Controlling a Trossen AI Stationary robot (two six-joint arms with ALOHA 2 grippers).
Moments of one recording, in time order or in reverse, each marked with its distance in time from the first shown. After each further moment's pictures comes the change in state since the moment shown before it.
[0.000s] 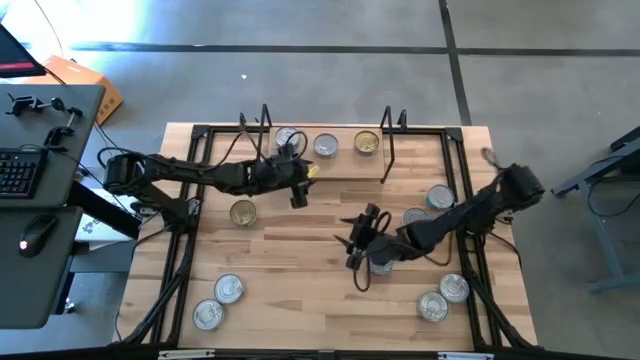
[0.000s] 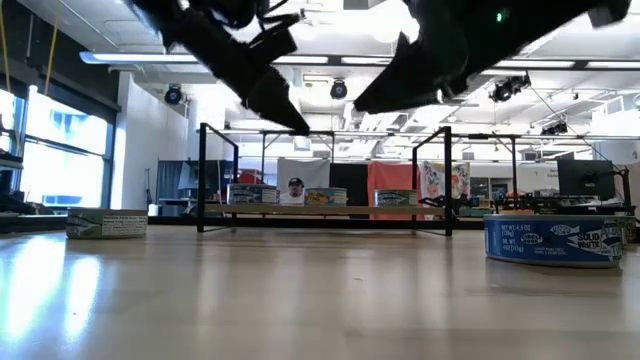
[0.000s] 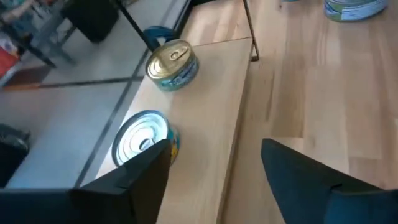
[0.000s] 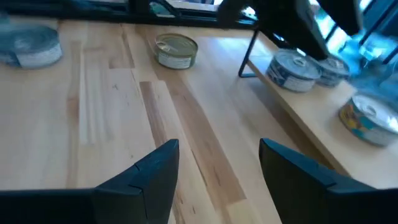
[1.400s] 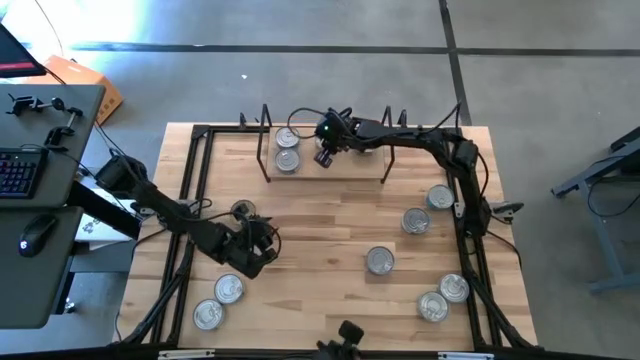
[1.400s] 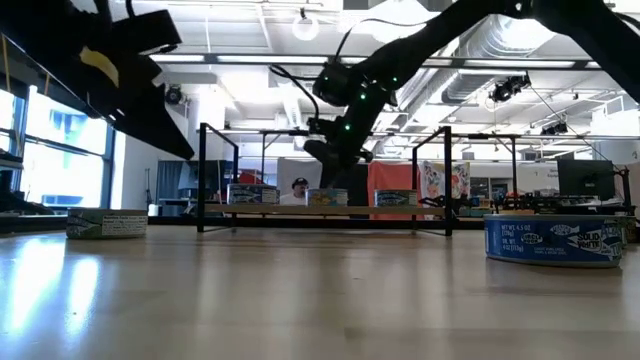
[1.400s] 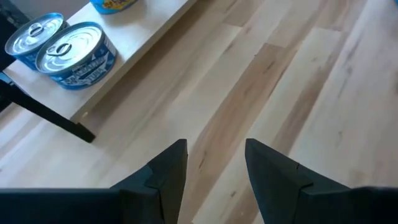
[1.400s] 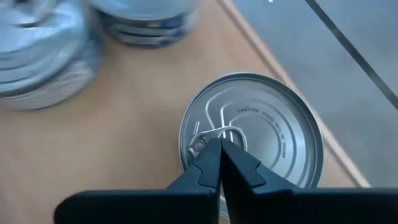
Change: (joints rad) left arm -0.676 -0.042 -0.175 -0.515 -0.543 -1.143; right arm -0.853 0.492 0.772 -0.620 -0.567 -0.218
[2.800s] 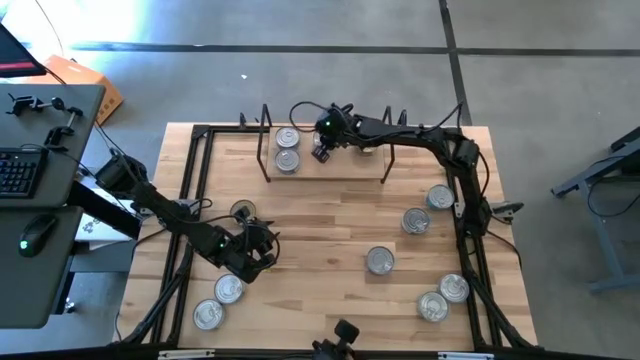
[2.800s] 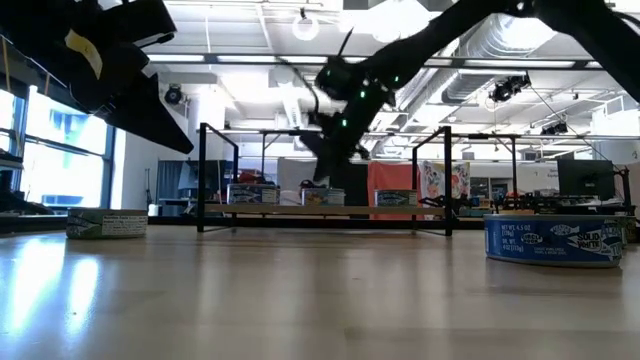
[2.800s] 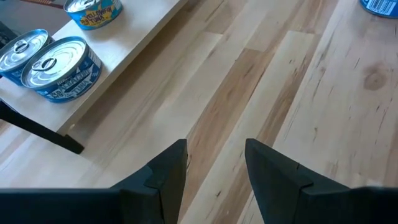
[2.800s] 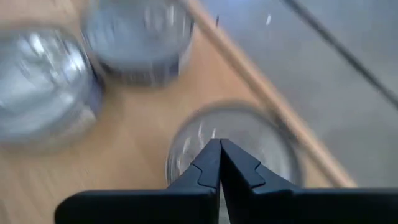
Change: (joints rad) left arm -0.035 0.000 0.000 0.042 -0.007 0.061; right arm -0.004 -0.022 -0.005 0.102 -0.028 0.029
